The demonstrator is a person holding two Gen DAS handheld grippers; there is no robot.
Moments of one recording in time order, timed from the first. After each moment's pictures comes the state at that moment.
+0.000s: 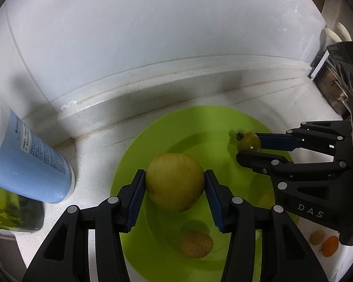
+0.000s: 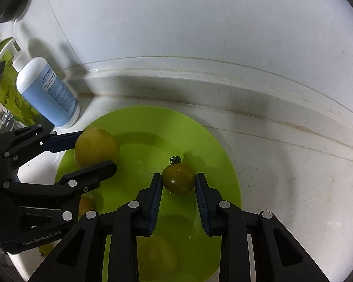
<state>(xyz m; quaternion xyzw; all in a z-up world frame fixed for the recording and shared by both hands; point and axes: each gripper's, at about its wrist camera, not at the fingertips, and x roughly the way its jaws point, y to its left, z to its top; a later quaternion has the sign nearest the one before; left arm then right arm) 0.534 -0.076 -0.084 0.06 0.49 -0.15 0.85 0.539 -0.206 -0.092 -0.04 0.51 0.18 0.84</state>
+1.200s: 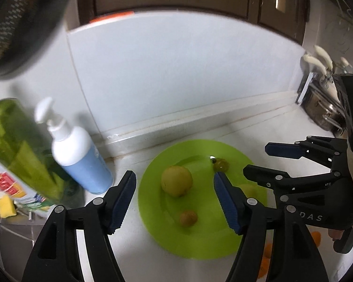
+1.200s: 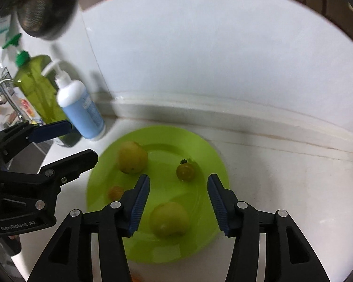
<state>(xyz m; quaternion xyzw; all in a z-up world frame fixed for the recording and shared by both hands) 0.448 -0.053 0.003 0.06 0.37 -0.13 0.92 0.457 -0.210 -0.020 -0.03 0.42 0.16 0.89</state>
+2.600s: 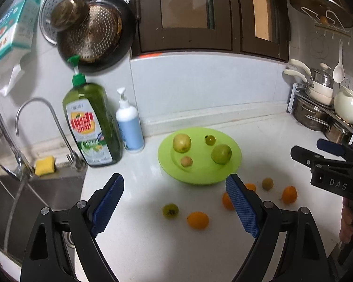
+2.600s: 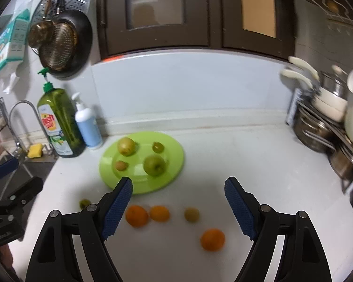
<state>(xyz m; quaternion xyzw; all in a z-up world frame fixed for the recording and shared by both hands) 0.238 -0.028 0.020 0.05 0.28 -0.06 0.96 0.249 -0.248 0.007 0.03 0.30 0.00 0.95</state>
